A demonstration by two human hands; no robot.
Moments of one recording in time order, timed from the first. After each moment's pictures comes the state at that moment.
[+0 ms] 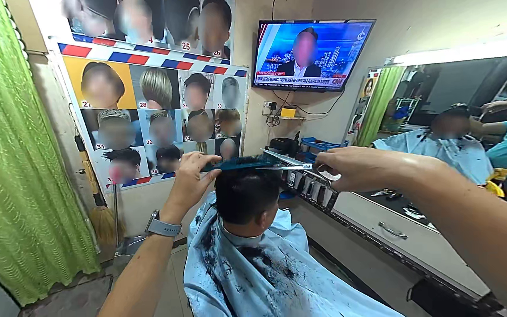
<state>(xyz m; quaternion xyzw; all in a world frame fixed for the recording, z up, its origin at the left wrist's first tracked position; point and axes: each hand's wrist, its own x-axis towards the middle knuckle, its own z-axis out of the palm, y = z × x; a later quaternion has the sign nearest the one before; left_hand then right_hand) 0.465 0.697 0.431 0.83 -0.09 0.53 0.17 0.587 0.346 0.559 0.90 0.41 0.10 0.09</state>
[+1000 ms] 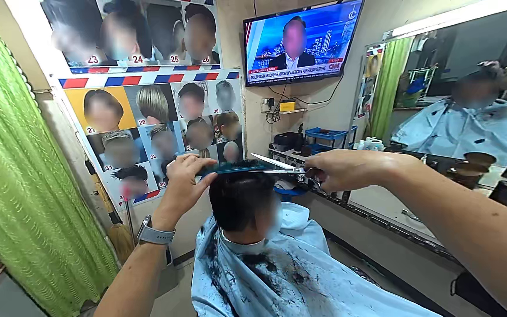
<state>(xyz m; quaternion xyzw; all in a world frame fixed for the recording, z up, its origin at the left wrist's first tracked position) 0.468 0.685 0.466 0.87 -0.09 0.48 0.07 0.629 0.337 0.535 0.89 0.45 0.05 0.02</state>
